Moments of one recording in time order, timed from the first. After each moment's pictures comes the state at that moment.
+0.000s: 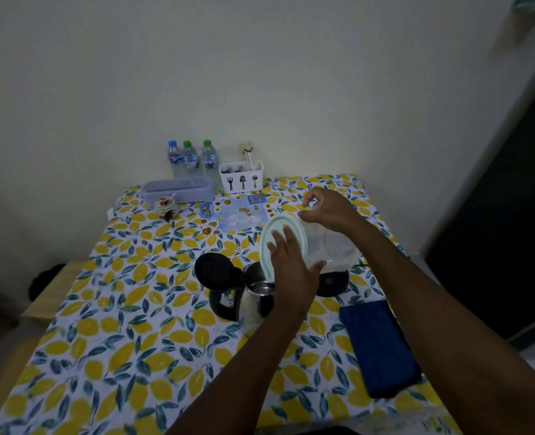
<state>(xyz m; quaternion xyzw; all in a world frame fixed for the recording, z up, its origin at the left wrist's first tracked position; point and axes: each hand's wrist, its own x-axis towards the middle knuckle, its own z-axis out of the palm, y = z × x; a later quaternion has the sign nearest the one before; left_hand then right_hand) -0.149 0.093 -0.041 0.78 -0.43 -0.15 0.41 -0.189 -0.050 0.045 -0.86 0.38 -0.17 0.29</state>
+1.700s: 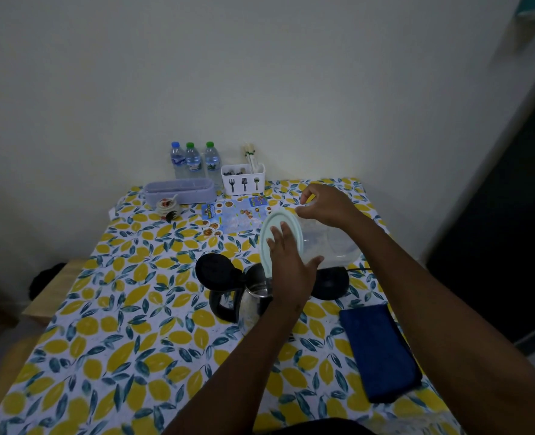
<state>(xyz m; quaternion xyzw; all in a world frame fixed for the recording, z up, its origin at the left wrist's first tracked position) -0.143 0.090 -0.030 0.78 -0.42 -0.16 0.44 -0.178 -0.054 0.056 -0.88 0.36 -0.17 0.26</state>
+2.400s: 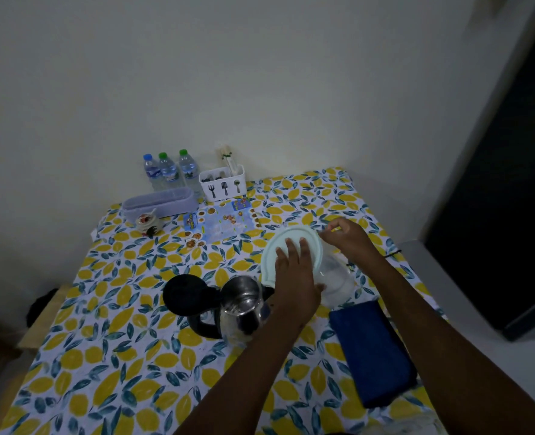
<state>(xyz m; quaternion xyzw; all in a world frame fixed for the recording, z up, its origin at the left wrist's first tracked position) -0.175 0.045 -0.054 0.77 -0.59 -0.12 0.21 -0.272 -0.094 -0.033 -0.70 0.44 -0.30 0.48</state>
